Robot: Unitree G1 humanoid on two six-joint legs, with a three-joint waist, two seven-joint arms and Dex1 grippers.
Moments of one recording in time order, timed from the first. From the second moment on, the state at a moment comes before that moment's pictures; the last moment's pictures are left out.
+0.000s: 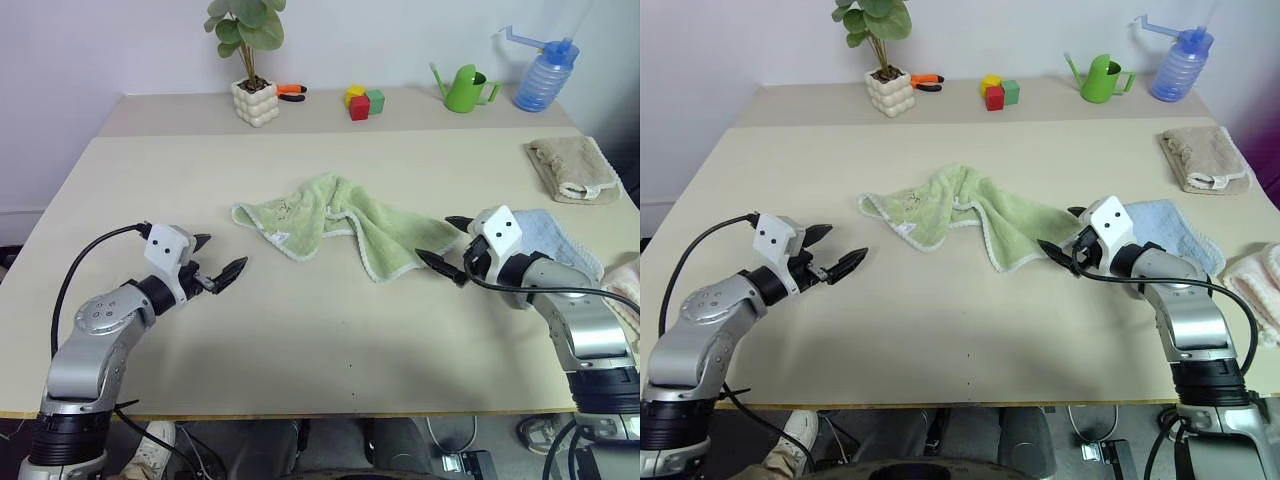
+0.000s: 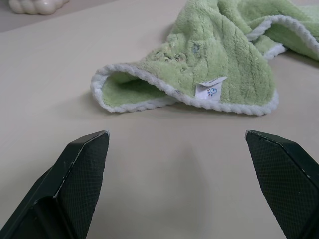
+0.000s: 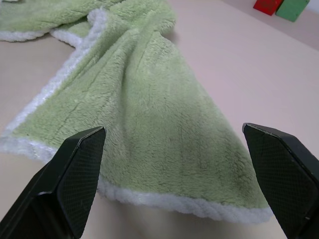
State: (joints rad) left arm -0.07 0.58 0.18 -0.28 -0.39 0.46 -0.61; right arm -0.24 -0.68 -0.09 -0.04 0.25 0.28 0.75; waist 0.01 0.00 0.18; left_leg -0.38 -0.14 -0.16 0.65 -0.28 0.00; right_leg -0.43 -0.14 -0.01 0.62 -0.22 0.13
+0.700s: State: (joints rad) left arm -0.32 0.59 -0.07 -0.09 -0.25 0.31 -0.82; right arm -0.20 -0.68 -0.13 -0.09 0.30 0.34 0.74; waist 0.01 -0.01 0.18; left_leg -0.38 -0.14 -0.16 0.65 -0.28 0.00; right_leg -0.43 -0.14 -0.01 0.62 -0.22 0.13
